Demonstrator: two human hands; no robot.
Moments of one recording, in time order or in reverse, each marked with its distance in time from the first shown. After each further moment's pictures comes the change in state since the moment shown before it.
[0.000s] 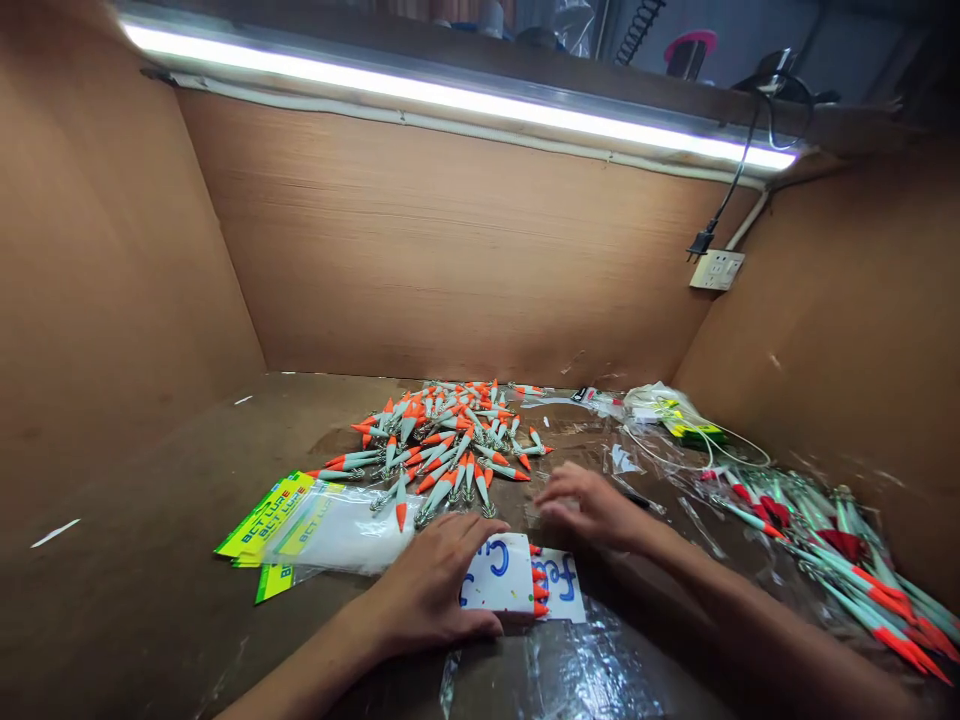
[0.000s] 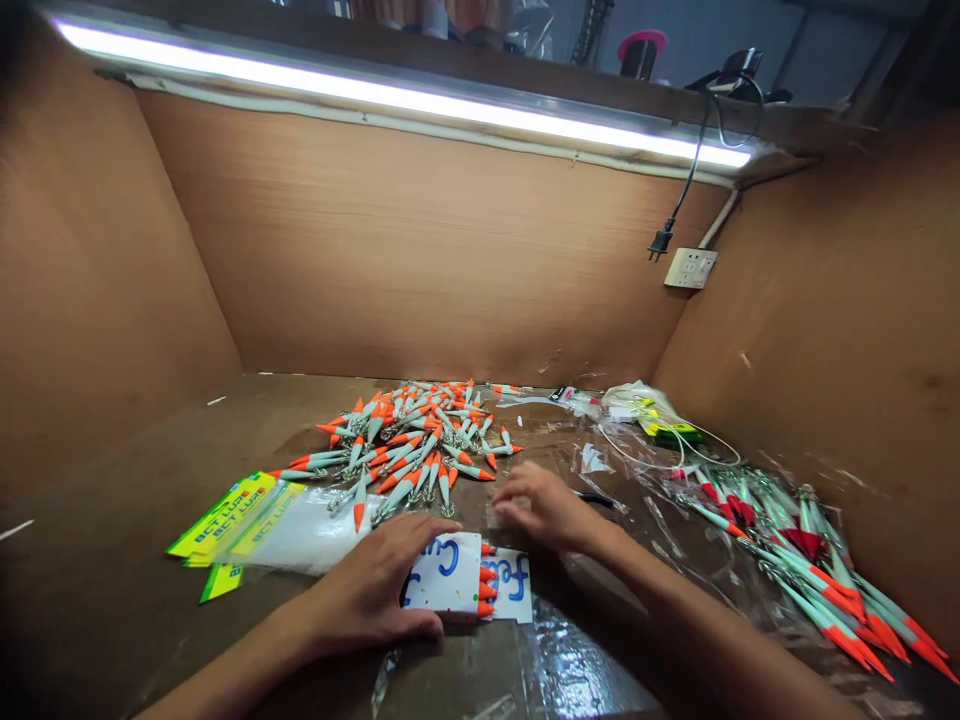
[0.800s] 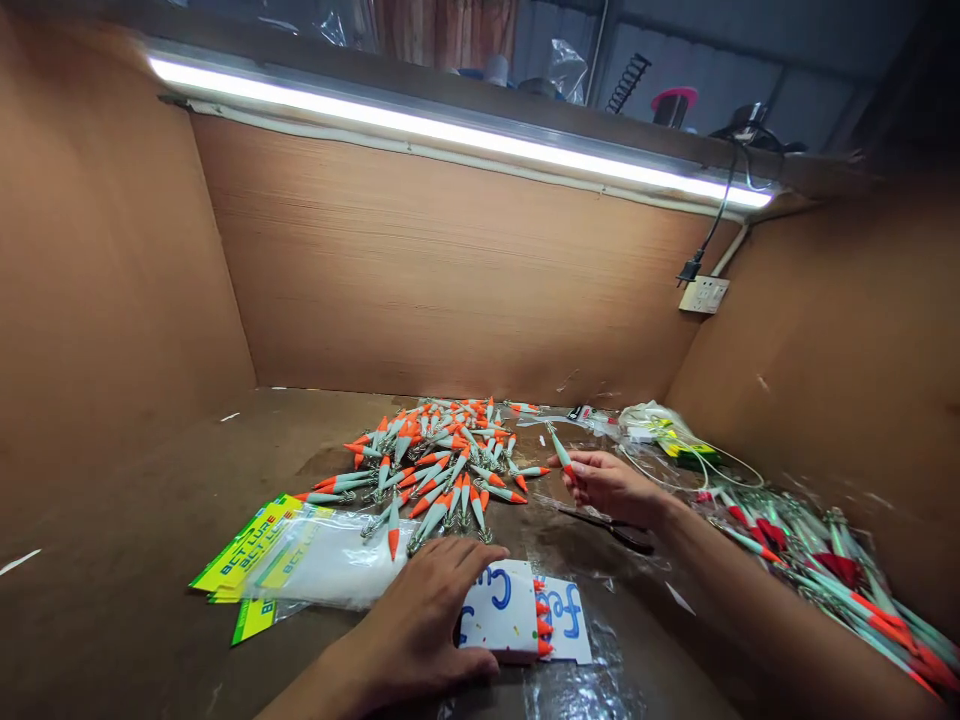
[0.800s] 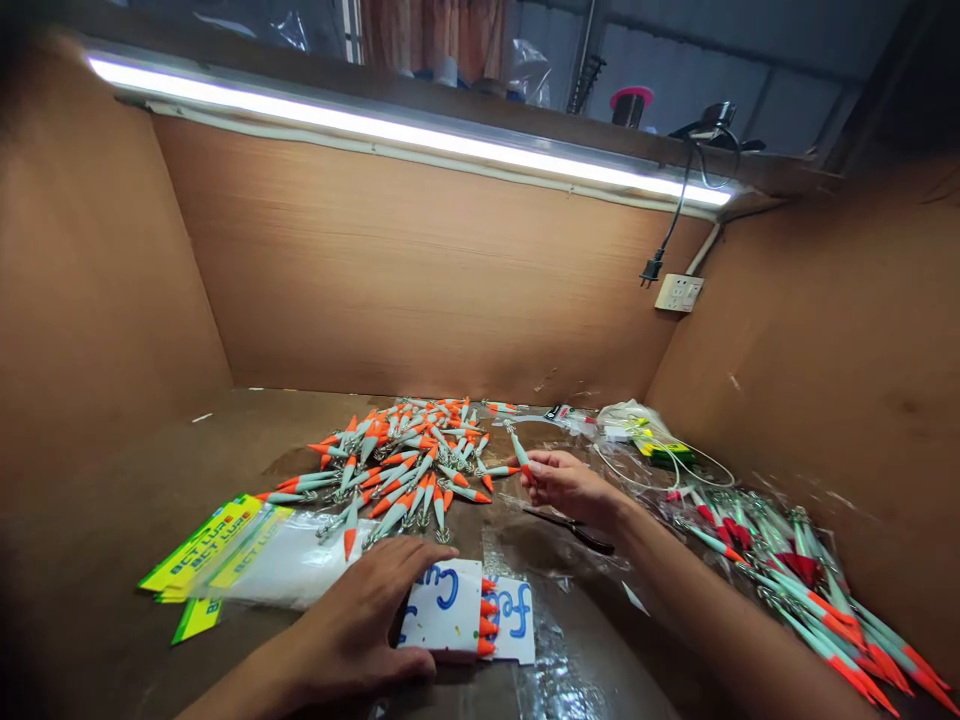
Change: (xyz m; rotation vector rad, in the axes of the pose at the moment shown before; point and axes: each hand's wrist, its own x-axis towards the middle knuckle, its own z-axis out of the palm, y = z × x) left_hand -0.003 0.003 -0.005 -0.019 0.028 -0.022; right_hand 0.010 0.045 -0.038 0.881 0.009 0.336
